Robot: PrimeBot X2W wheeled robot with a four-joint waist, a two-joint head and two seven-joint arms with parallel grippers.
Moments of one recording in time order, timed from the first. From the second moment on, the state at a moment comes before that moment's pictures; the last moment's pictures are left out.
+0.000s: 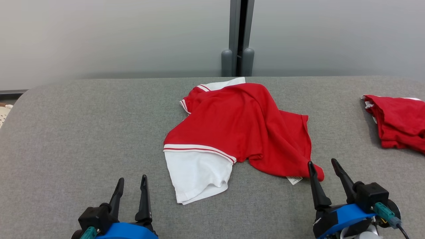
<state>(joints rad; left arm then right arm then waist) -0.02 0.05 -0.14 0.36 -0.34 -0.07 -0.26 -0.12 -0.05 0.03 0.37 0.12 0.13 -0.26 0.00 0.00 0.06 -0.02</state>
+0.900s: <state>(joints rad) -0.13 0.05 -0.30 0.57 -0.43 -0.05 -0.02 -0.14 -0.05 0.03 0.44 0.11 0.13 -0.26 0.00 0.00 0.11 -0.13</state>
